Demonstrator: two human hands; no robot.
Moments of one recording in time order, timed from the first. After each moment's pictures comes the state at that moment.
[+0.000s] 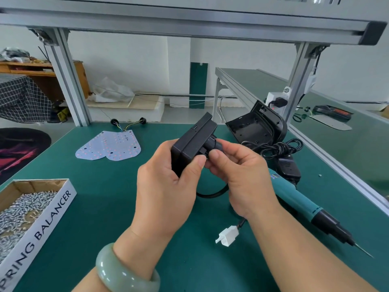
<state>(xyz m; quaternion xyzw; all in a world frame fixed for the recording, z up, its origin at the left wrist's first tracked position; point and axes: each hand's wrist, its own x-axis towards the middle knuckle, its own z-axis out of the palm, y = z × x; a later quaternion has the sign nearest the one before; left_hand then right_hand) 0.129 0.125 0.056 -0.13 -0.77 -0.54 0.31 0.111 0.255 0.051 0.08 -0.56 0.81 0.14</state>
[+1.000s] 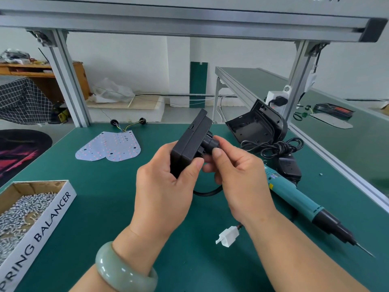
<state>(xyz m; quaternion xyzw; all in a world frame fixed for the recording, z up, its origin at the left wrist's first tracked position) 0.128 0.125 0.053 -0.15 -0.77 -0.54 0.31 0.114 0.248 0.048 0.08 -0.66 0.73 0.19</state>
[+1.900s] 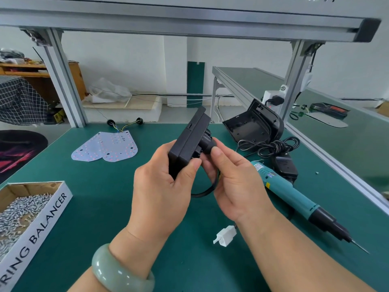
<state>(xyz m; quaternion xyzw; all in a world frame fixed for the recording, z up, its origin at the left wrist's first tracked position) 0.125 0.123 0.048 -0.15 -0.78 -0.52 0.31 0.110 0.244 0.049 0.02 -0.39 0.92 0.06</state>
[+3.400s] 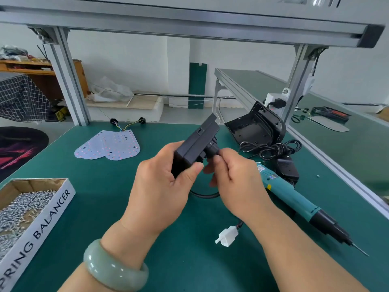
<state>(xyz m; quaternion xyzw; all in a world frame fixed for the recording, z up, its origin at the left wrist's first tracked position) 0.123 0.111 0.054 -0.20 -0.80 -0.49 0.28 0.115 0.262 0.045 0.12 -0.88 0.39 0.24</state>
